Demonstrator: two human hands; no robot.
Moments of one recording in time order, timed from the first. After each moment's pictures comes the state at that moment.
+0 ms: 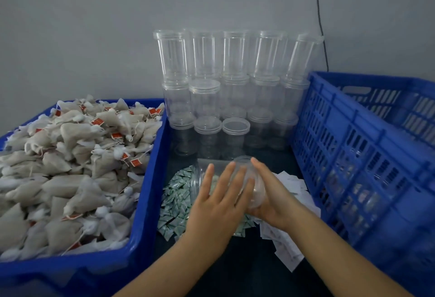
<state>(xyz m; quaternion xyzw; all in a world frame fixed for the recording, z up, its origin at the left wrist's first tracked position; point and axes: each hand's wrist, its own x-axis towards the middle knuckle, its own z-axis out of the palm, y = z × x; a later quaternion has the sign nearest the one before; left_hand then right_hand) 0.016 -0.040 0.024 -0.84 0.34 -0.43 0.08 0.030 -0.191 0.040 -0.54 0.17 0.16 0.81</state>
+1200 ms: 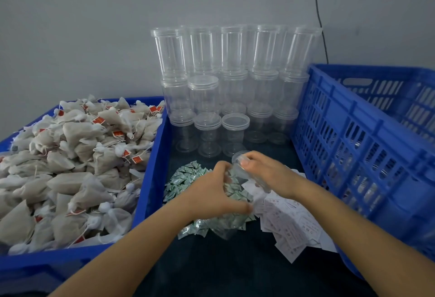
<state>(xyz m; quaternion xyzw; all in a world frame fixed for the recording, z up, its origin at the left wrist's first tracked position) 0.048 -0.028 0.053 -0.89 0.26 0.14 -0.36 0.039 -0.216 0.060 -0.87 -0.05 0.07 0.48</state>
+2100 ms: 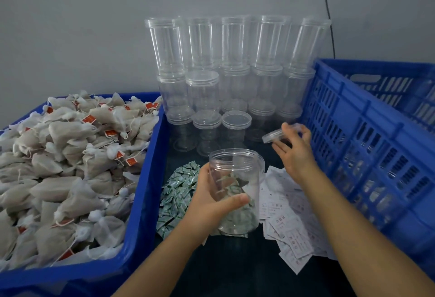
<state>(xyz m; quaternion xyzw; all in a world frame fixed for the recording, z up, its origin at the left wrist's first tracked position) 0.047 -0.033 0.009 -0.63 0.17 0.13 -0.75 0.116 -0.260 0.032 -0.50 0.12 -0.19 0.83</state>
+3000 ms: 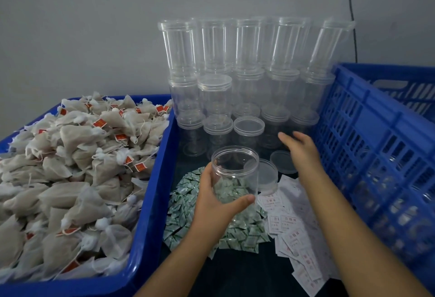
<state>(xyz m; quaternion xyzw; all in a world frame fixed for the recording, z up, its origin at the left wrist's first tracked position) 0.061 -0.041 0.008 -0.72 0.10 -0.01 -0.69 0.141 -0.257 0.032 -0.72 0.20 -0.17 0.64</state>
